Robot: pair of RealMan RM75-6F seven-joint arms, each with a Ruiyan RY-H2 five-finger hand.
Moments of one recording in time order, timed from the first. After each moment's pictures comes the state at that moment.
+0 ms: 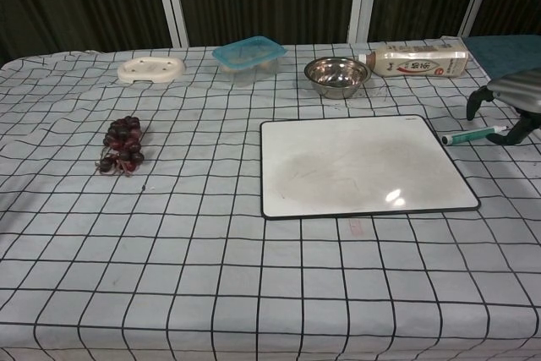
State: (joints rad) left arm -0.09 -1.41 0.06 -1.15 1.57 1.54 -0.02; right arm 0.67 -1.63 0.12 -0.76 -1.28 0.77 -0.08
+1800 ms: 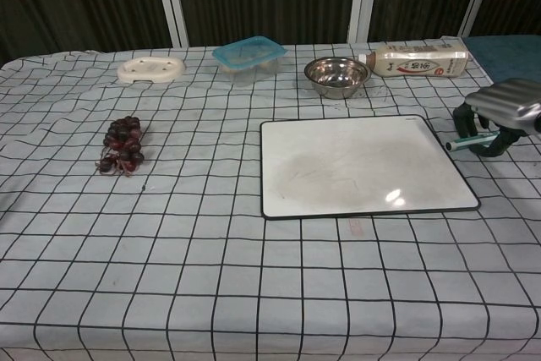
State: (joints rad) left arm -0.07 -1.40 0.04 -1.15 1.57 1.51 -0.04; right arm 0.67 -1.71 0.10 -0.69 -1.33 0.81 -0.14
